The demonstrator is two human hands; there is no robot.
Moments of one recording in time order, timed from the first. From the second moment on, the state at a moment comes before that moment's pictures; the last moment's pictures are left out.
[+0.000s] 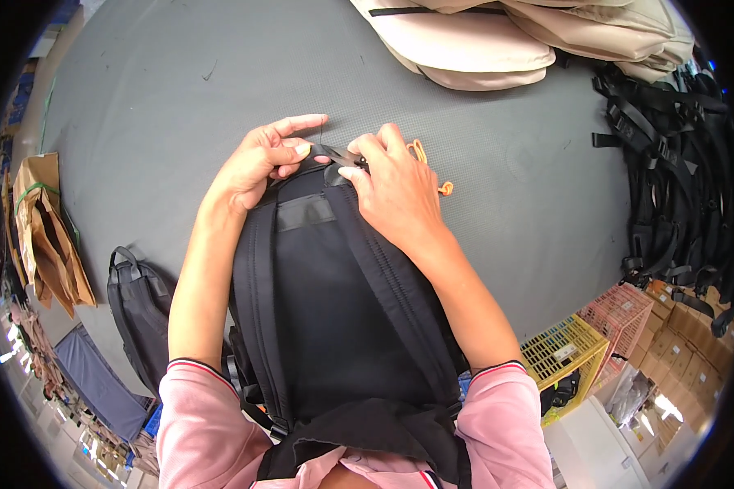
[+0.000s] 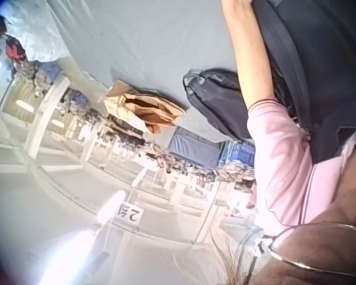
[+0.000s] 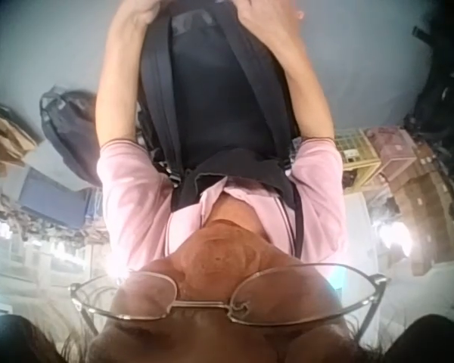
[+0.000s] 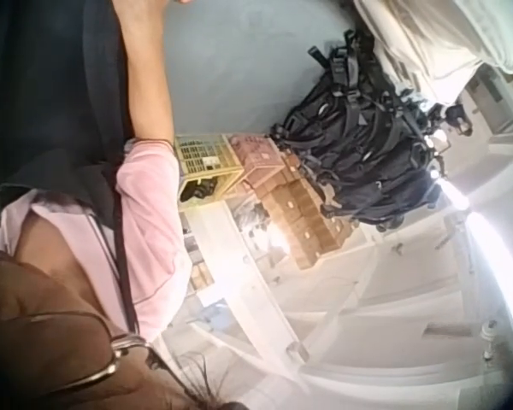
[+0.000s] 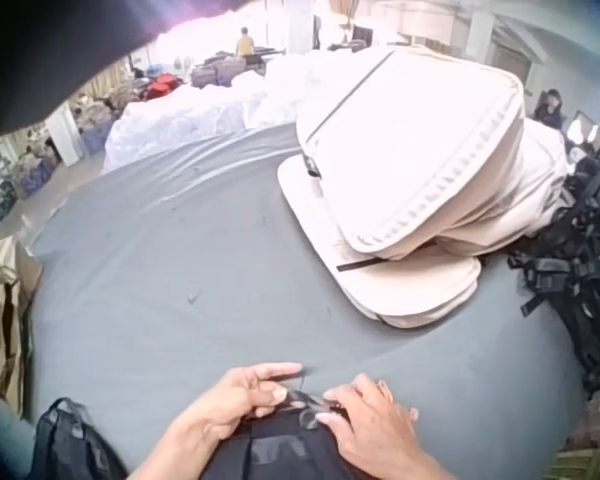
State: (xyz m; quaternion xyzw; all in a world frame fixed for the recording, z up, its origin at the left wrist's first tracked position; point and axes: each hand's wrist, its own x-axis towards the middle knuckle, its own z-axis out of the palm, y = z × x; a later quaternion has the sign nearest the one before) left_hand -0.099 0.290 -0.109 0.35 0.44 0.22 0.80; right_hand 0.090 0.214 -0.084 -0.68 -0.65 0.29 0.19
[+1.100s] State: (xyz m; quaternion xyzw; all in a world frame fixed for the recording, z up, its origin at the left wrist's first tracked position) left_hand -0.111 0.293 -0.123 0.38 0.42 0.24 0.78; right_hand 0.090 0.244 -0.121 -0.56 -0.48 0.61 0.27
